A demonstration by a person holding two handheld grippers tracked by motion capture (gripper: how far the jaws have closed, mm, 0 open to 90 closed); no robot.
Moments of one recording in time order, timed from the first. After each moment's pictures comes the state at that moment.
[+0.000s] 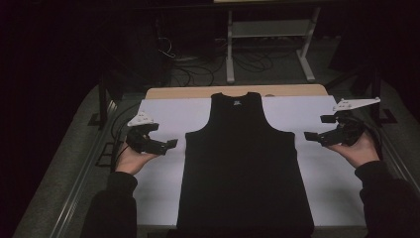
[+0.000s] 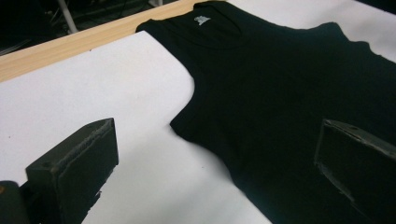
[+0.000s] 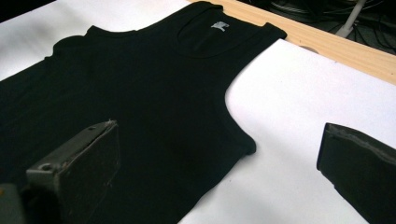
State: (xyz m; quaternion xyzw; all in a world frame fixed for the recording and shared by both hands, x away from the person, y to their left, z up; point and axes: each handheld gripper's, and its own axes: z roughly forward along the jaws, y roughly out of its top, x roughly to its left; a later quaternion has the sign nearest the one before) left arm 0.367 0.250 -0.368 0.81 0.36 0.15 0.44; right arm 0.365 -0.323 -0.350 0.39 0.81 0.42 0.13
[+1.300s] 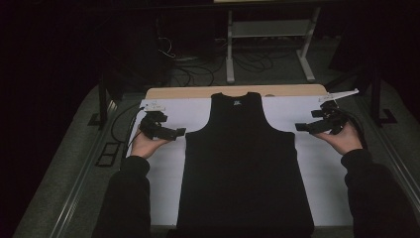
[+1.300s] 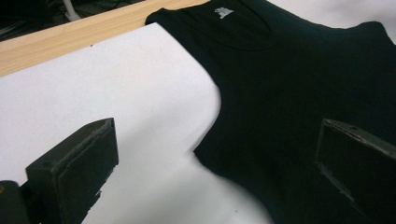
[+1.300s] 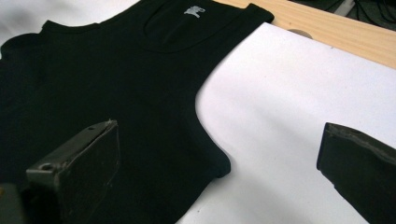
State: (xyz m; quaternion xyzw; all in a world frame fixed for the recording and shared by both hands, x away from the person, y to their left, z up) left arm 0.424 0.235 -0.390 0.81 0.39 0.13 0.43; right arm 0.422 -0.318 -0.381 0.43 0.80 0.40 0.11
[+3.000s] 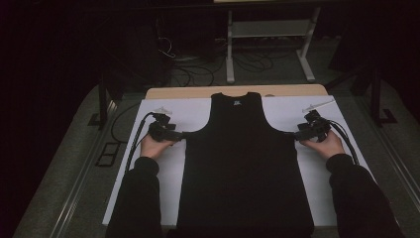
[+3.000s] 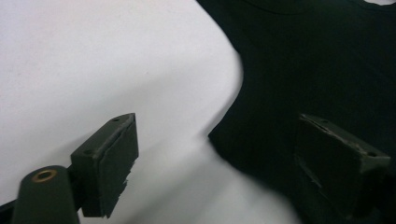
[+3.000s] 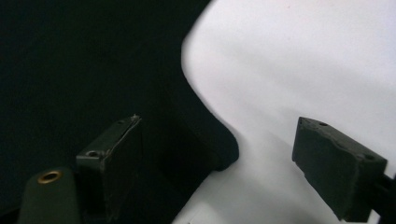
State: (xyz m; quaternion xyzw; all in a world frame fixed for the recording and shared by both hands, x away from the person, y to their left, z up) left arm 0.451 0.228 -0.438 0.81 0.42 0.07 0.41; right arm 0.443 -0.300 -0.443 0.45 0.82 0.35 0.07
